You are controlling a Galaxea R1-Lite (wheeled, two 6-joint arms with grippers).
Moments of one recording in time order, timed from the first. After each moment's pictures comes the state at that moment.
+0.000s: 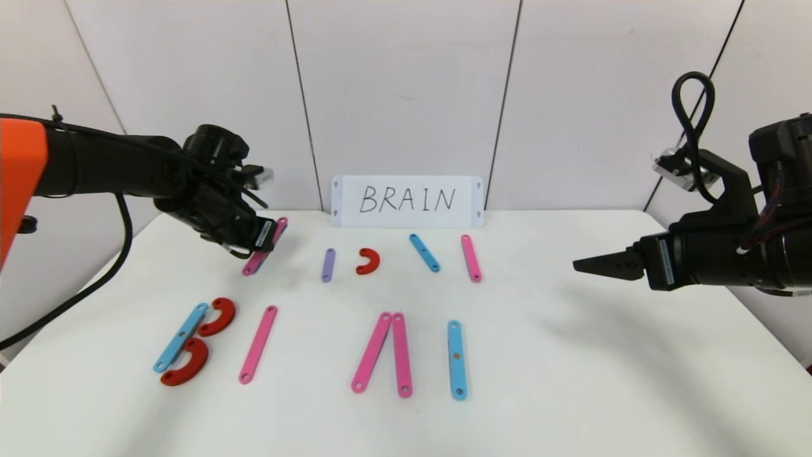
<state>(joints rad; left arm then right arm) -0.11 2.09 -1.70 0.50 -0.05 0.14 0.19 1.51 -1.01 0.15 0.26 -0.02</state>
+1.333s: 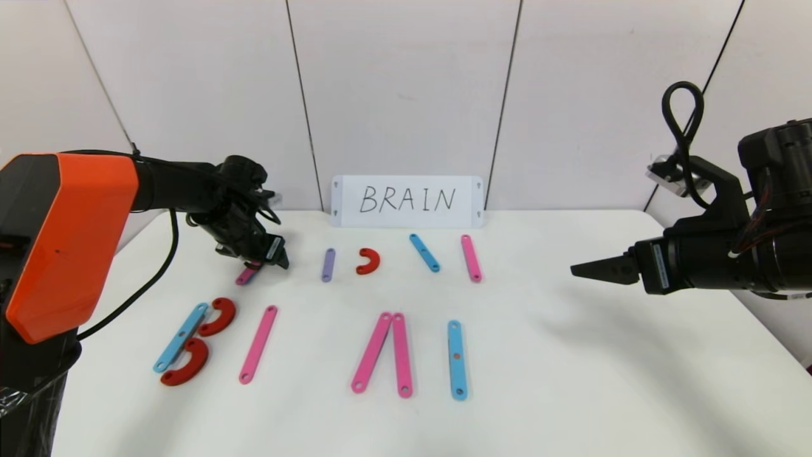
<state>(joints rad) -0.08 2.33 -1.92 0.59 0.00 0.14 0.19 1.53 -1.01 0.15 0.25 -0.02</state>
